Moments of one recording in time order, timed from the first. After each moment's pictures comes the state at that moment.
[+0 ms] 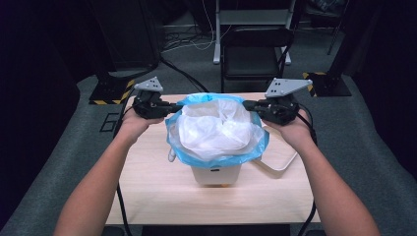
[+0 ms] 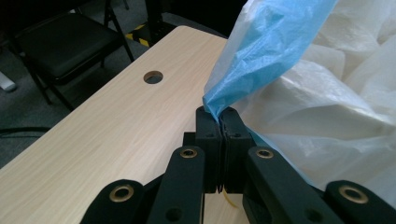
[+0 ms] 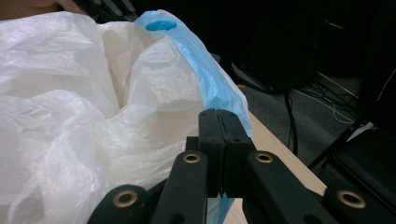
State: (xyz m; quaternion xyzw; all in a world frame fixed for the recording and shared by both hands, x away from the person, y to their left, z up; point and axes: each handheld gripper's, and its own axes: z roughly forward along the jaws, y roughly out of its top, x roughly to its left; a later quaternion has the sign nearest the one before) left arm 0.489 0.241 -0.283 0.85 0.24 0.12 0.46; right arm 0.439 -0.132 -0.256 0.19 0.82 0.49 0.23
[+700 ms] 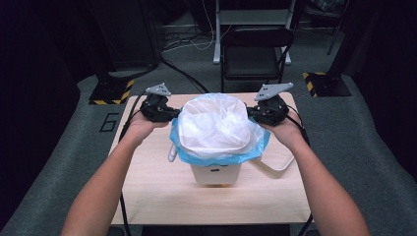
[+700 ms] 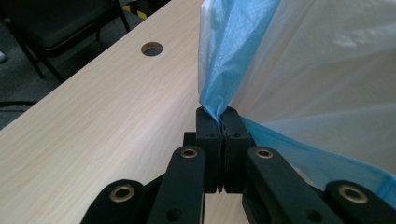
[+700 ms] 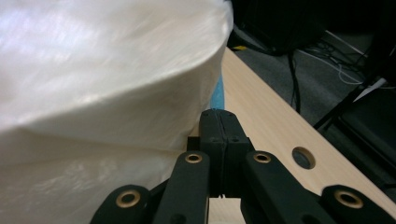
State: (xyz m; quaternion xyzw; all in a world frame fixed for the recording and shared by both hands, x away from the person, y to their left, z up) left arm 0.498 0.238 -0.311 0.86 0.26 0.10 0.42; right arm 0.468 -0.125 -0.300 0.22 0.85 0.43 0.20
